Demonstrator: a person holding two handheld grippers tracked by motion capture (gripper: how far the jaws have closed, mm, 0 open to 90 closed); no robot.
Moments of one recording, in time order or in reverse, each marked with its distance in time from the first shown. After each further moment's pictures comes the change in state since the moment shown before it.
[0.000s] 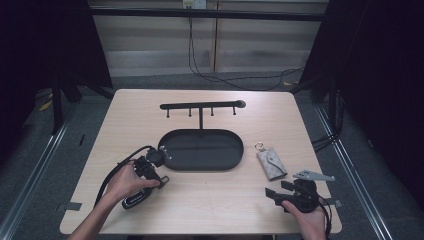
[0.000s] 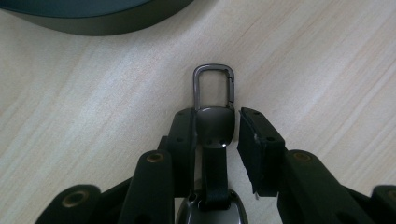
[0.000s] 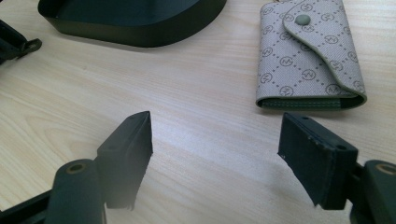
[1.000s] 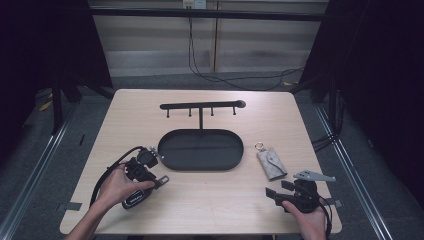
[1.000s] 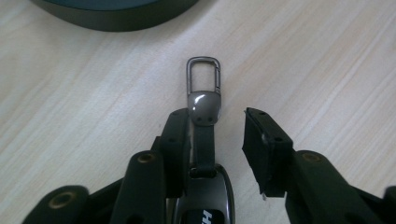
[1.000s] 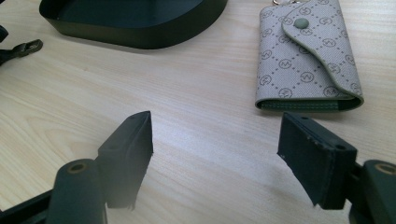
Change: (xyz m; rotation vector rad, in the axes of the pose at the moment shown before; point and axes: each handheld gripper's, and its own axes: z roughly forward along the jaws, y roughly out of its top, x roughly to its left) left arm -0.005 -0.020 -0.020 -0.104 -0.011 -0.025; right arm 0.001 0.000 -0.002 -0.007 -0.003 -0.005
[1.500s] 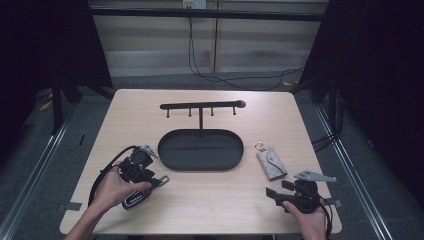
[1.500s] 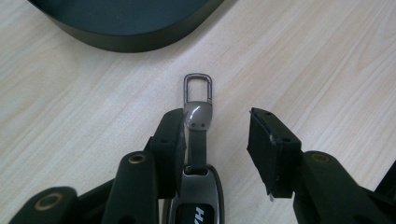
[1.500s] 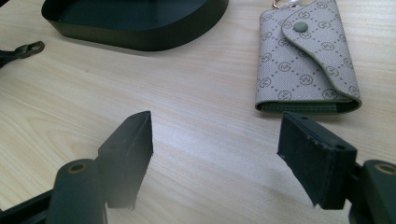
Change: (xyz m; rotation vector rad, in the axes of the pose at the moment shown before) left arm -0.006 -0.010 -0.018 -0.114 0.015 -0.017; right arm 0.001 0.000 -0.002 -0.010 -0.002 -0.005
